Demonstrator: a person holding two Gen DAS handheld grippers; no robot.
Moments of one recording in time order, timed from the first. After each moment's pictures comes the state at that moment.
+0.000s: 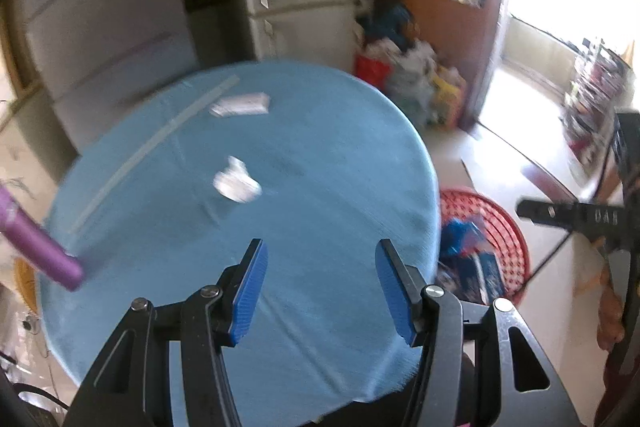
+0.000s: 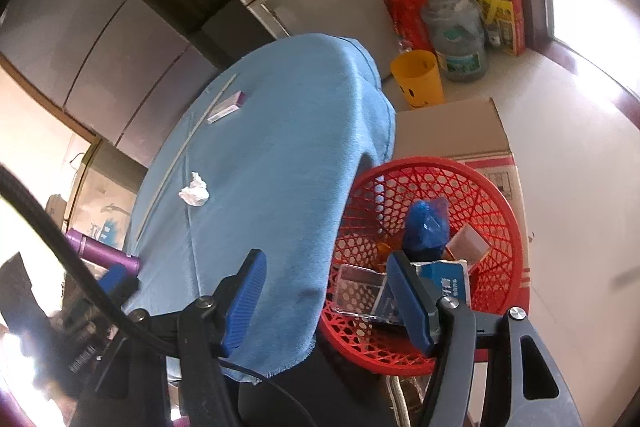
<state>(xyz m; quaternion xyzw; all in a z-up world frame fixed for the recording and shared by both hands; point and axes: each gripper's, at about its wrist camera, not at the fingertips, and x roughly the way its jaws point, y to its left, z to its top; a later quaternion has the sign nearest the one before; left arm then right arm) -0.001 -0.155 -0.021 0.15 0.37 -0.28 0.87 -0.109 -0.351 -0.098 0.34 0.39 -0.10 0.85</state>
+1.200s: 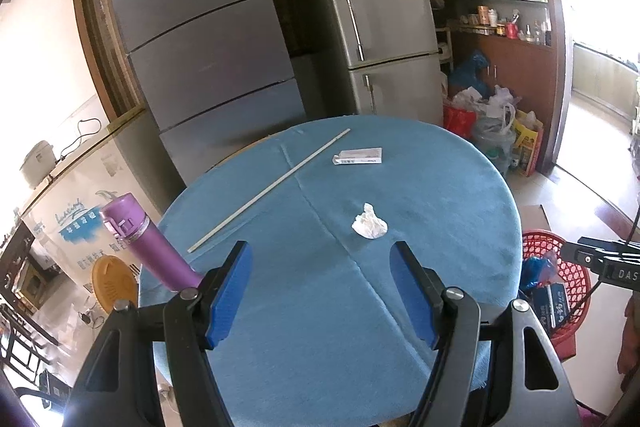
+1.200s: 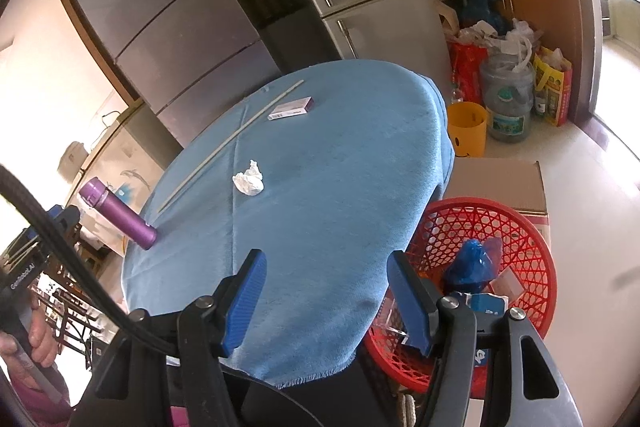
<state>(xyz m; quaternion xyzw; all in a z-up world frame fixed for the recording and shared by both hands) -0.015 -0.080 0.030 0.17 0.28 -0.15 0.93 -0.096 -0.286 -0.072 0.25 0.35 -0.05 0.90</state>
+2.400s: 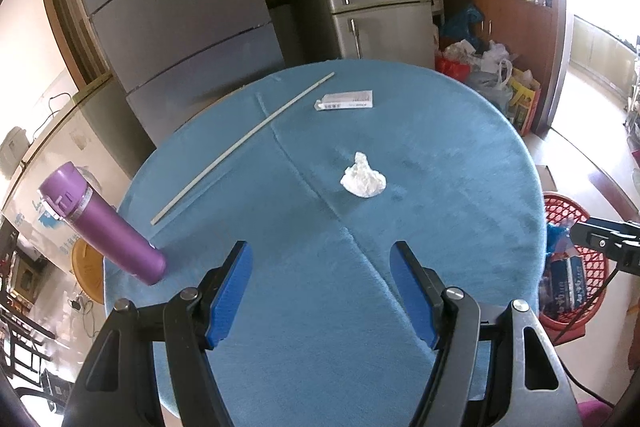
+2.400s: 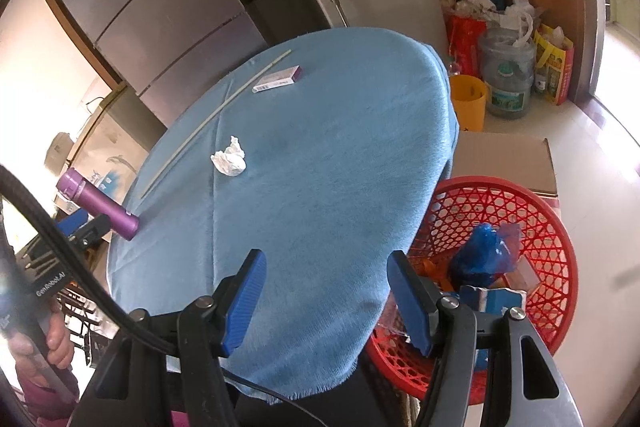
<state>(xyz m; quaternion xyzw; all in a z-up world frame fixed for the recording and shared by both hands) 0.043 -0.095 -0.034 0.19 0.36 -0.16 0.90 -0.050 -0.282 -0.107 0.25 0.40 -0.05 0.88</state>
